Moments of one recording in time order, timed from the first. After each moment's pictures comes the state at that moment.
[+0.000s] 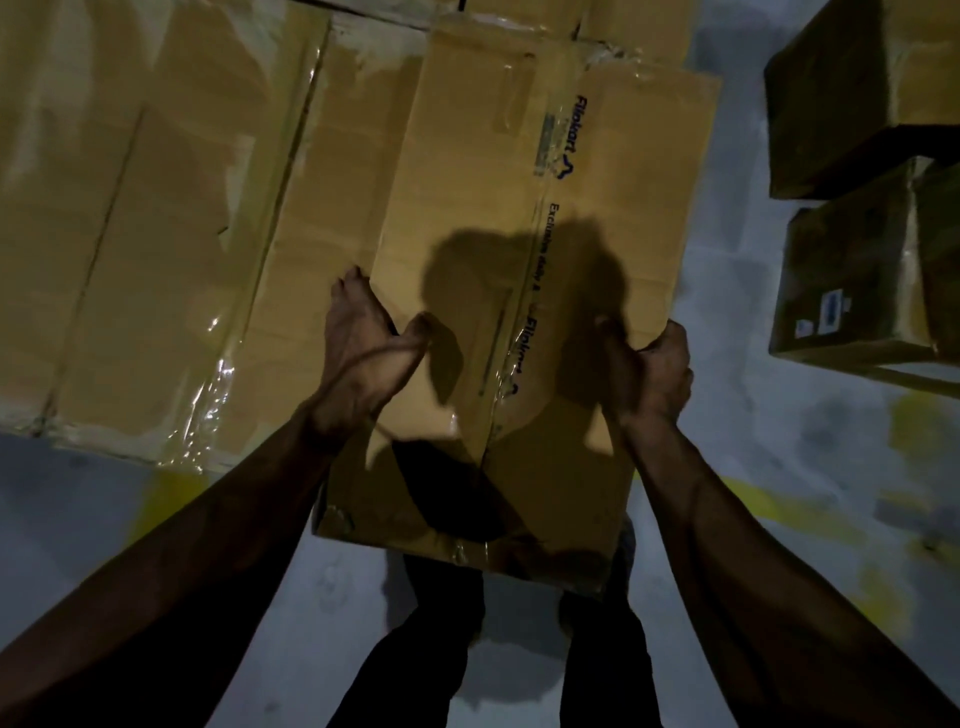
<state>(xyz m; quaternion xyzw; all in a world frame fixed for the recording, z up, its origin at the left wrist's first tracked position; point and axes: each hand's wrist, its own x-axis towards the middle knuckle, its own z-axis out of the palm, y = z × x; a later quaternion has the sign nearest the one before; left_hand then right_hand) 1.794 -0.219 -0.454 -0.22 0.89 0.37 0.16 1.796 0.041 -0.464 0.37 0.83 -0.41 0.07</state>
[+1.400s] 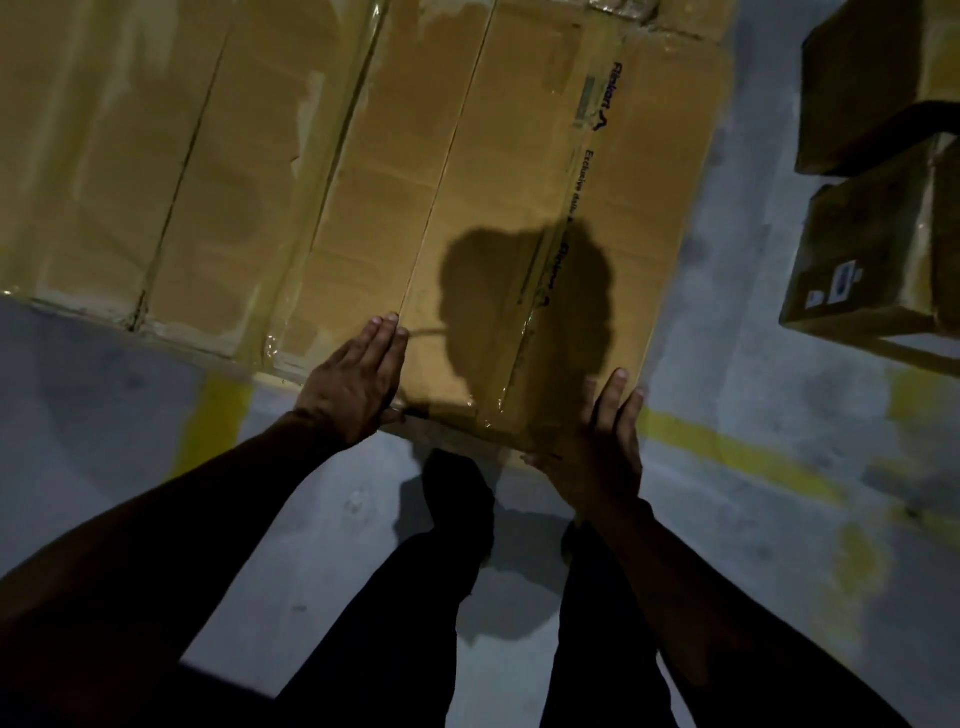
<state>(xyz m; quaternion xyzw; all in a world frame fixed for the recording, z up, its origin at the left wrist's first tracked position) 1.937 -0.298 -0.474 0.16 0.95 0.00 0.27 1.969 0.012 -0.467 0.03 0.95 -0.06 0.29</state>
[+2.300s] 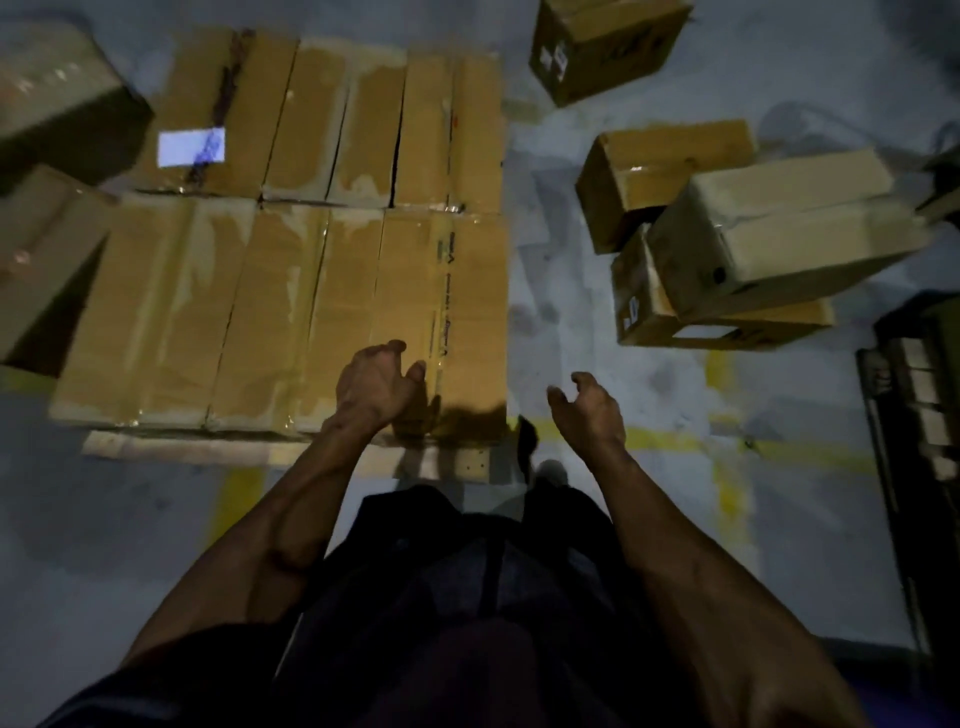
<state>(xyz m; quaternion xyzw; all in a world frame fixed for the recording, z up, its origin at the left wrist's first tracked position) 1.946 -0.174 -0.162 -0.02 0.95 0.20 0.22 2.008 0.093 -0.182 0.27 0.89 -0.30 0.19</state>
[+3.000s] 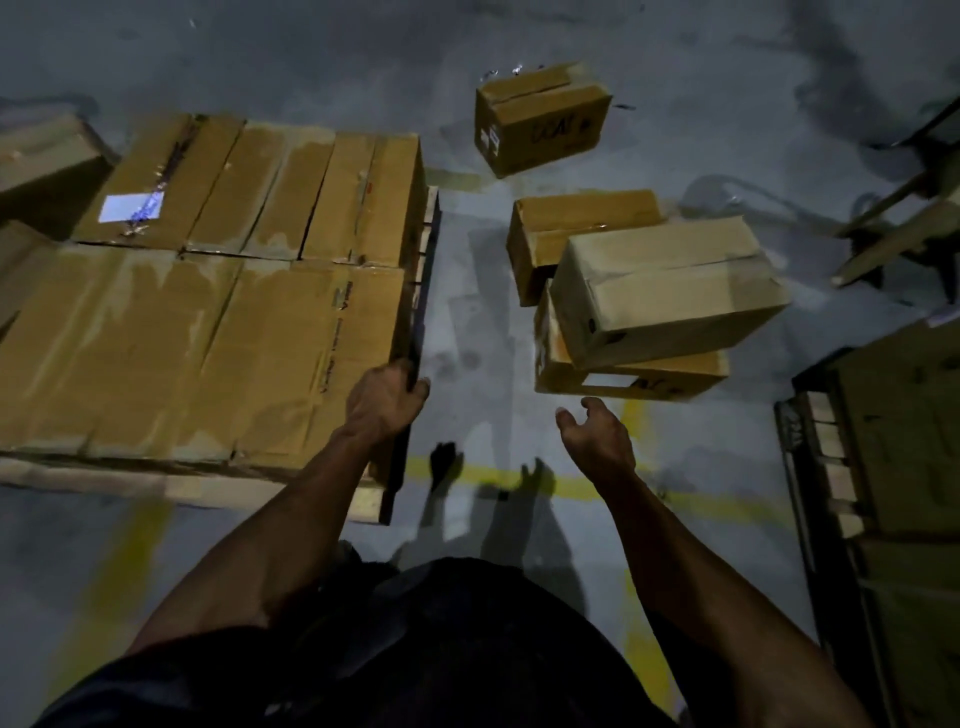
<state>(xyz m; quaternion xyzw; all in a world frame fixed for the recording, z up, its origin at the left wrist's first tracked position) 1.973 0.113 -0.108 -0.01 0.96 0.24 0.17 2.036 0.388 -0.129 0.28 0.89 -0.33 0.16</state>
